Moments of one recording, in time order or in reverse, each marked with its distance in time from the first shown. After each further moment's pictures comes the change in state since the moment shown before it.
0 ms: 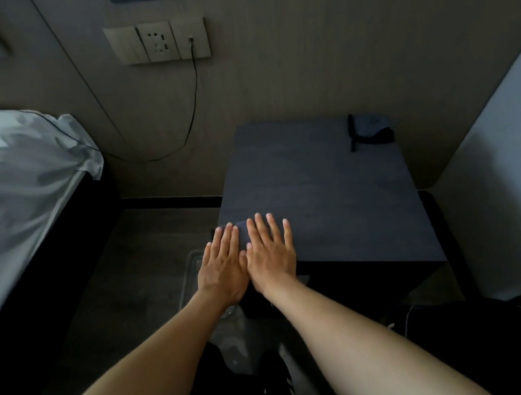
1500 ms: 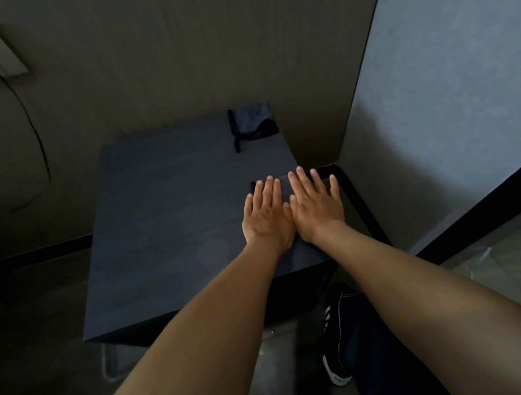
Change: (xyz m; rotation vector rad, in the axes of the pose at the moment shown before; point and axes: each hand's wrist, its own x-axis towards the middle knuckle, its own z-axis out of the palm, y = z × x) left_hand 0.120 0.291 0.014 0.013 -0.034 0.330; right_hand 0.027 0.300 -0.037 -0.030 -0.048 0.375
